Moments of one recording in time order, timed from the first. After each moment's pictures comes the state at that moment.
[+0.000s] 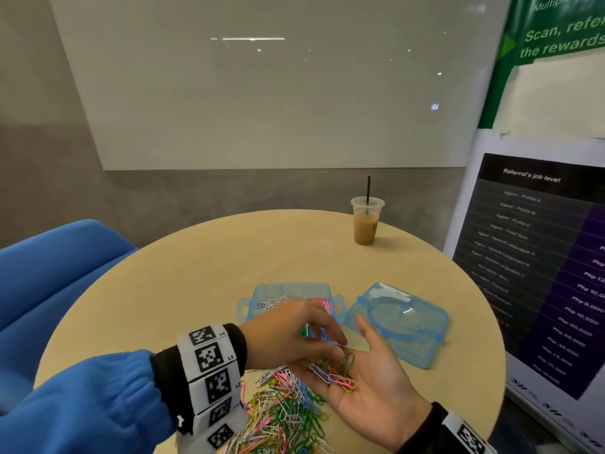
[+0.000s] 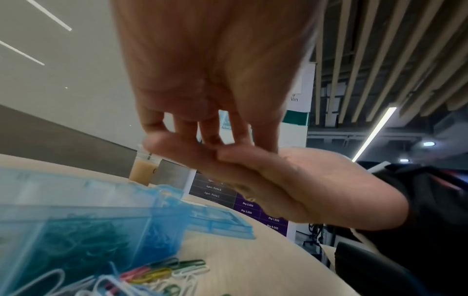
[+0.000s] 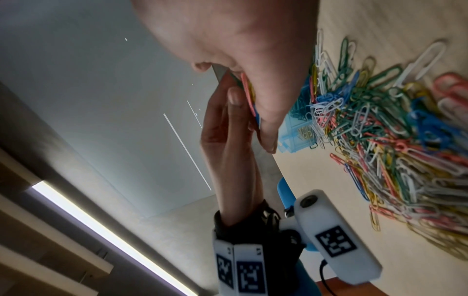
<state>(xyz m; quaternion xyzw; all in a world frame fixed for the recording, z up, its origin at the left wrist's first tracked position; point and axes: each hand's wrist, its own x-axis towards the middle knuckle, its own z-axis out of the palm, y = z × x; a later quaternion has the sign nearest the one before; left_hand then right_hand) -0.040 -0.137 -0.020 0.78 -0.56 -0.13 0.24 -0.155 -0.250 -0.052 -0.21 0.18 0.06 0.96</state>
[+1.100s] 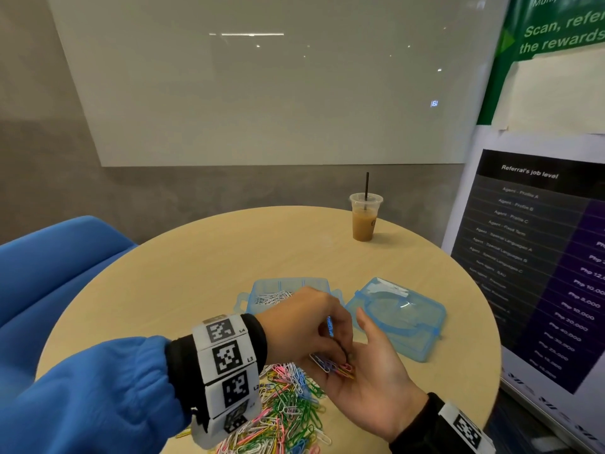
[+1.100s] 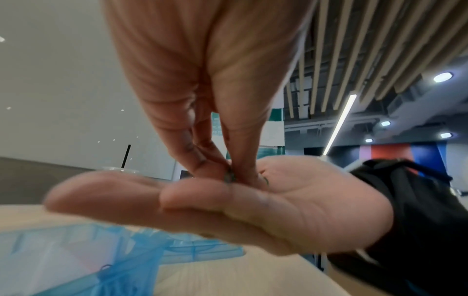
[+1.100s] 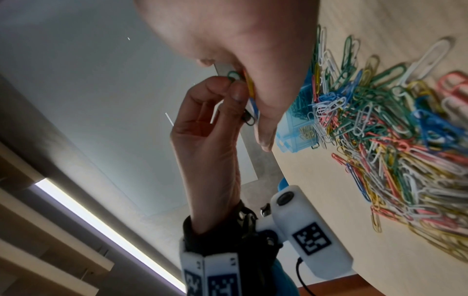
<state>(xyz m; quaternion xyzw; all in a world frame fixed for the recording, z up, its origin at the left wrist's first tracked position) -0.062 -0.151 -0.004 0.78 -0.57 -0.13 0.22 -0.160 -0.247 -0.046 -0.22 0.15 0.04 0.96</state>
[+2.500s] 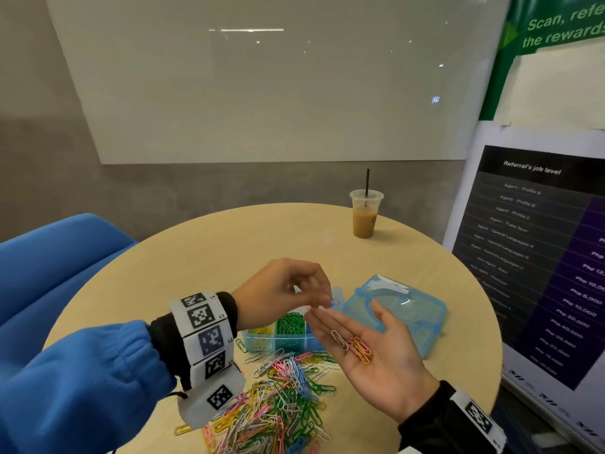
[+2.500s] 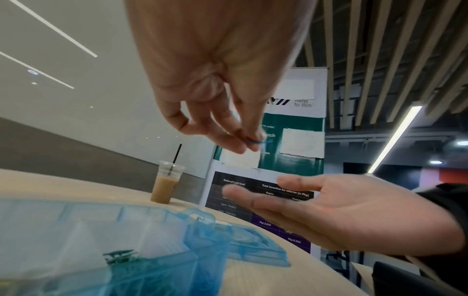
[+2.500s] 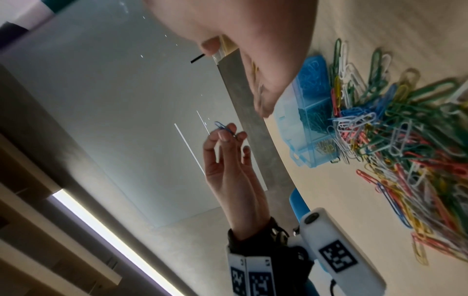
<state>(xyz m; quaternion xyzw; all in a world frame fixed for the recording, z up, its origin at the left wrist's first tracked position) -0.023 -0.137 -0.003 0.73 -0.54 -0.09 0.40 -0.154 -0.269 -0.048 -0.23 0.17 -0.02 0.96</state>
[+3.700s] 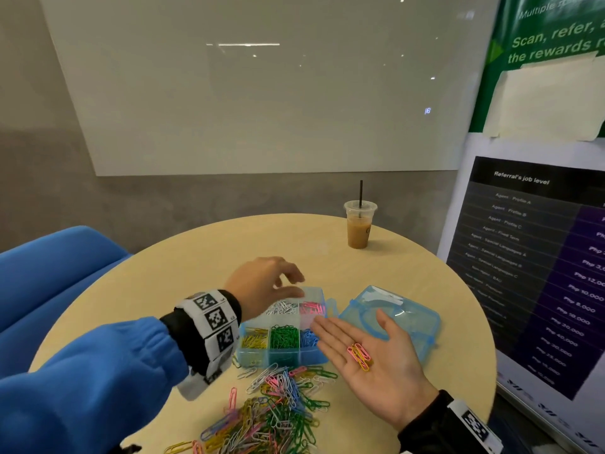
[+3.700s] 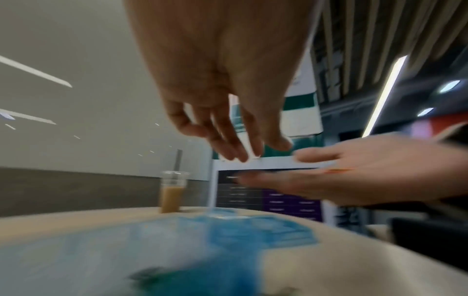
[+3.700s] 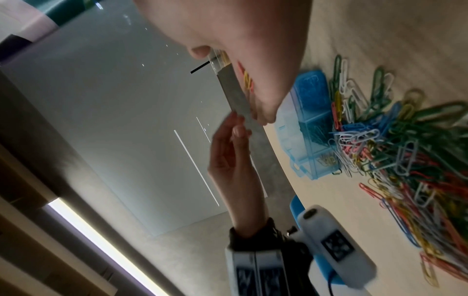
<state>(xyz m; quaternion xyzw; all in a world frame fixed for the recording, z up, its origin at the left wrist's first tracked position) 0.022 -0.146 -0.004 0.87 -0.47 0.05 0.14 -0.153 -0.283 -0.048 -0.20 0.19 -0.04 0.96</state>
